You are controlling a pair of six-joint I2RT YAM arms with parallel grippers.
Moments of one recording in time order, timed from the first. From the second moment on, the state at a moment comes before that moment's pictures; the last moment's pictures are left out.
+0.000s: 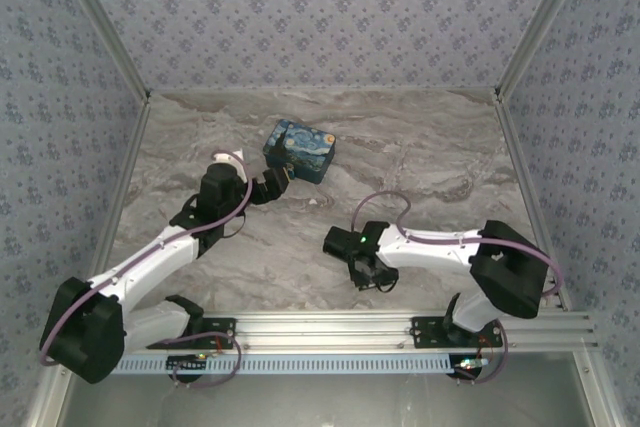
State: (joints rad) left arm -0.50 1.12 0.61 0.07 0.04 -0.66; right arm 1.09 1.53 0.86 -0.95 0.11 0.88
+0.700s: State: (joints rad) left arm -0.50 1.12 0.61 0.07 0.03 -0.66; right arm 1.11 1.57 0.84 -0.94 0.07 0.93
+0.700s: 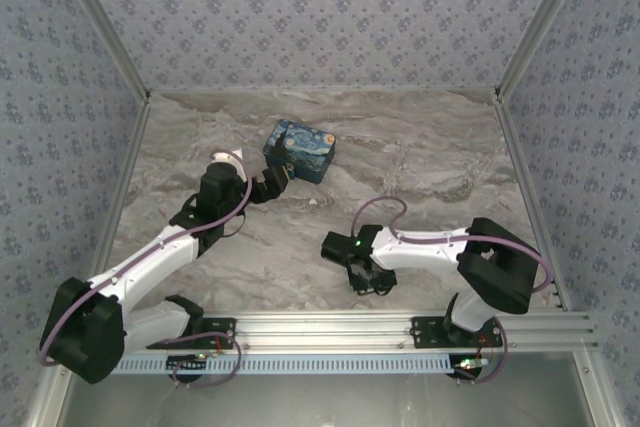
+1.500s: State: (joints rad) left arm -0.49 1.09 0.74 -0.11 0.02 -0.72; right arm 1.07 1.48 0.90 -0.94 0.18 0.66
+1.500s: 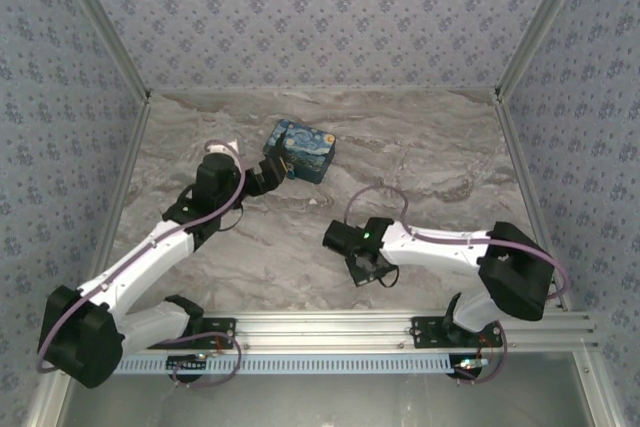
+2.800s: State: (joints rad) left arm -0.66 1.21 1.00 -0.19 0.53 -0.97; right arm 0.94 0.87 0.75 -0.25 0.14 -0.91
